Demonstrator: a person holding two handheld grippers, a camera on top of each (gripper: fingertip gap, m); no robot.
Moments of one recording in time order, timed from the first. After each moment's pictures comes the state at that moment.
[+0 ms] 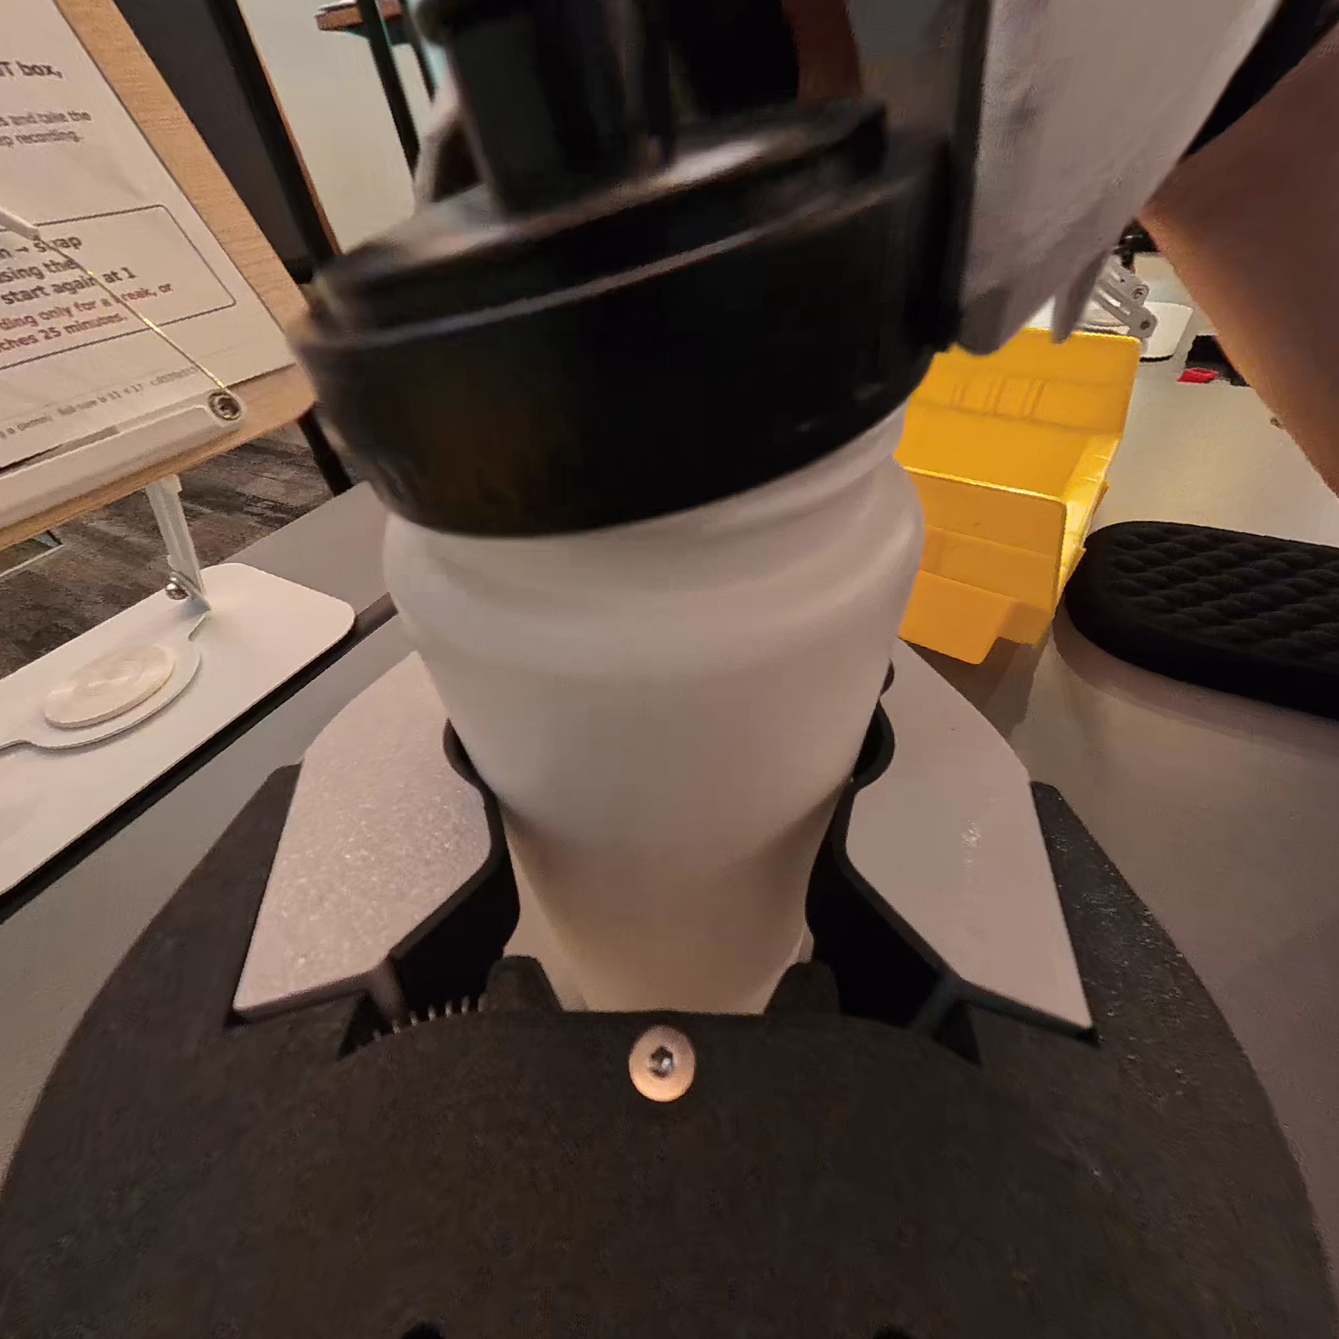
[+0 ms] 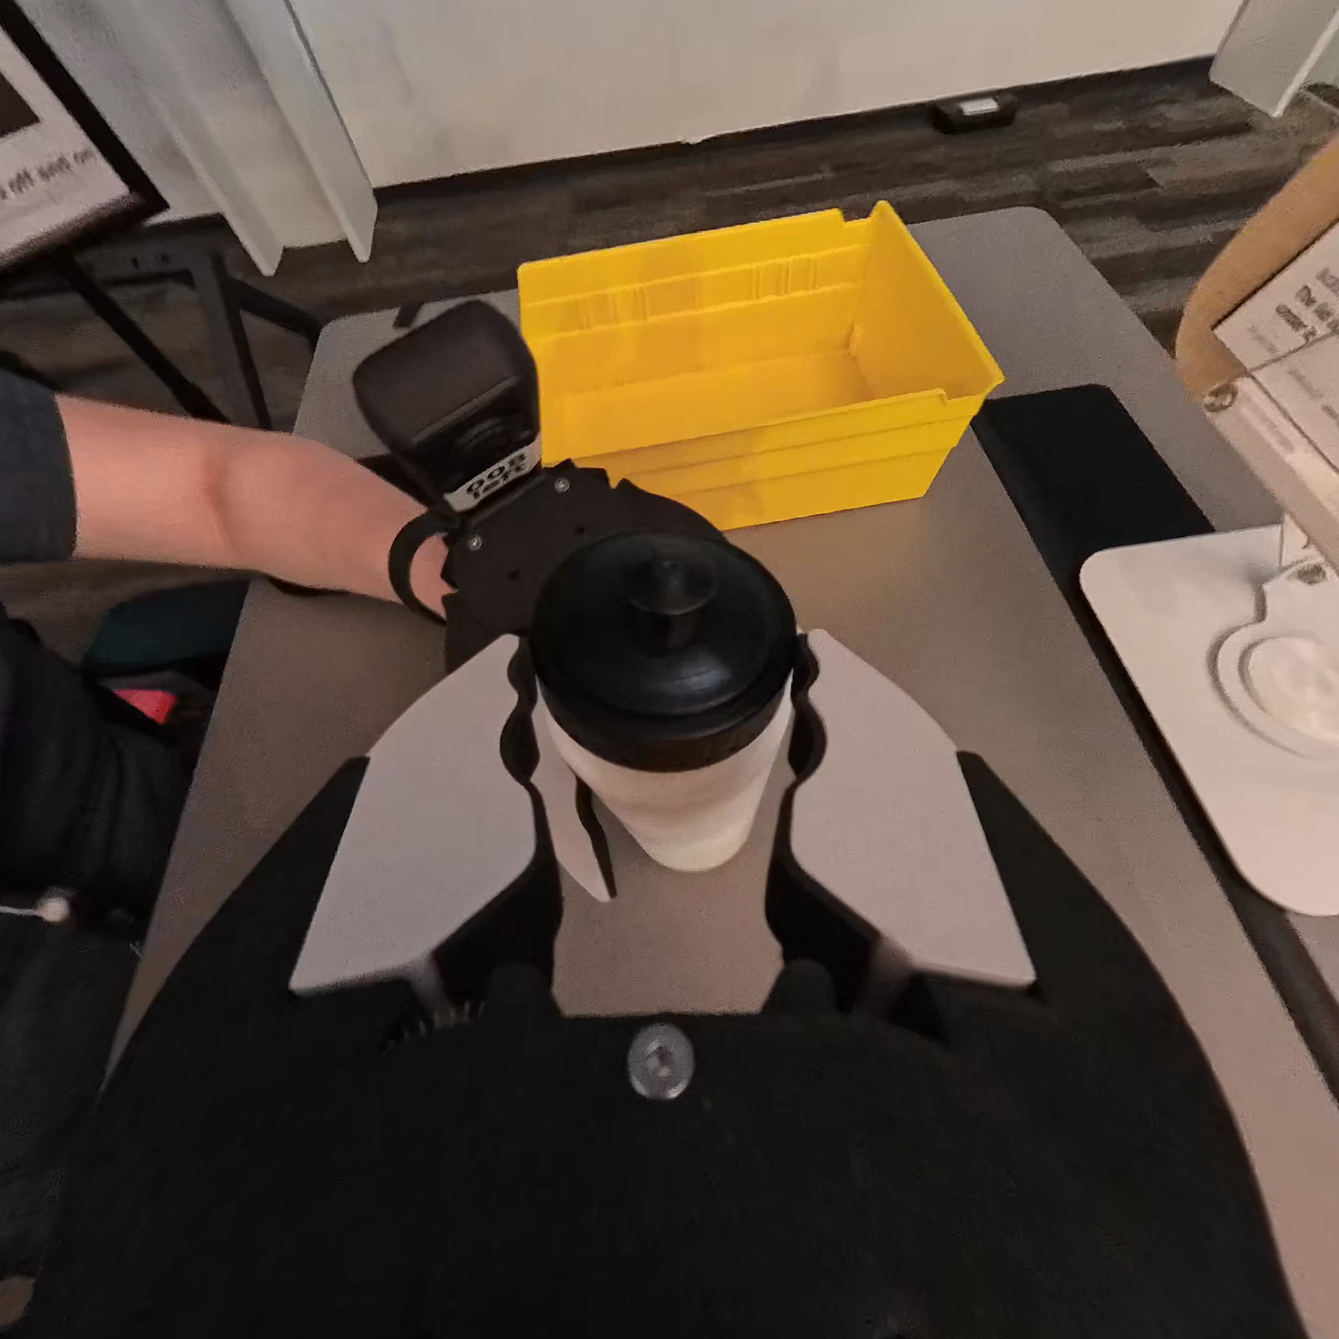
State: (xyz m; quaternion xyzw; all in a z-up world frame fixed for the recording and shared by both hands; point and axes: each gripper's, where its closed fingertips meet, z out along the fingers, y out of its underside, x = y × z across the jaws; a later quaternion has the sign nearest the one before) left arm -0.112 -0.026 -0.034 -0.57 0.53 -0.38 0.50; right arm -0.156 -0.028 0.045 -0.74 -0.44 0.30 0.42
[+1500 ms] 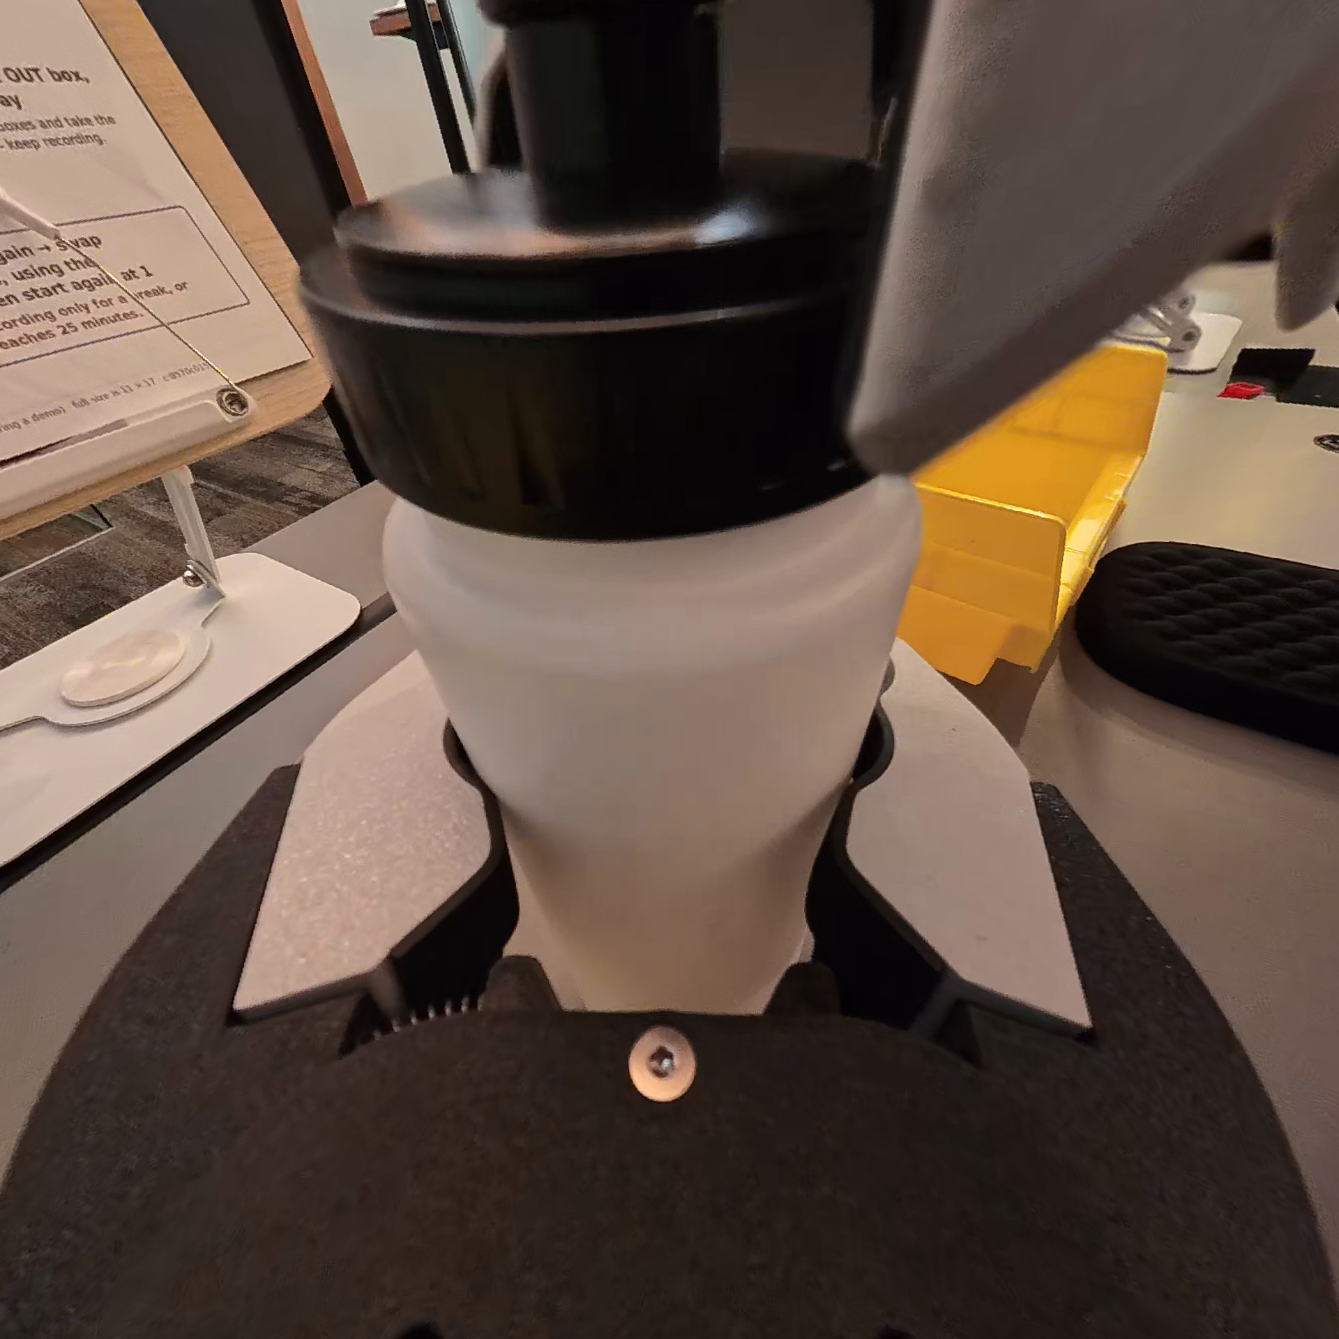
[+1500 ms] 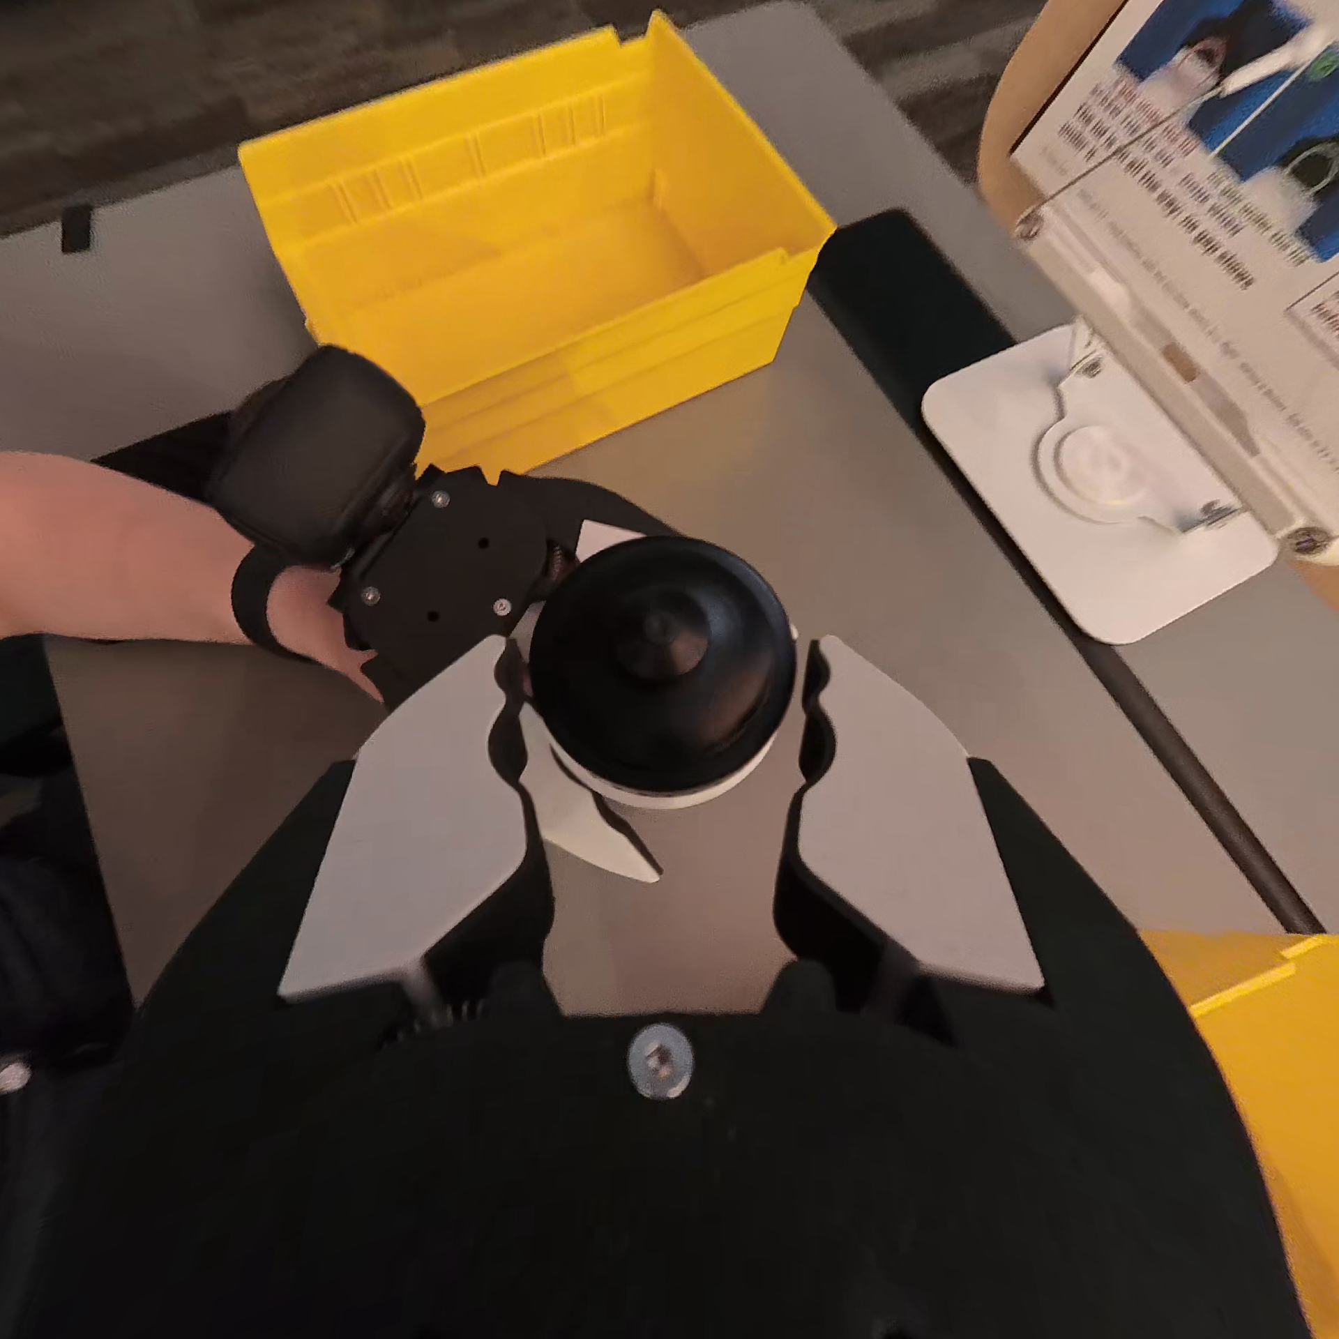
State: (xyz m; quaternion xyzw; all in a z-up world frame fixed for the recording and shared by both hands) left arm -0.106 -0.035 -0.034 -0.59 0.51 -0.37 0.51; right arm -0.151 -0.037 0.044 -0.84 -0.34 0.14 0.40
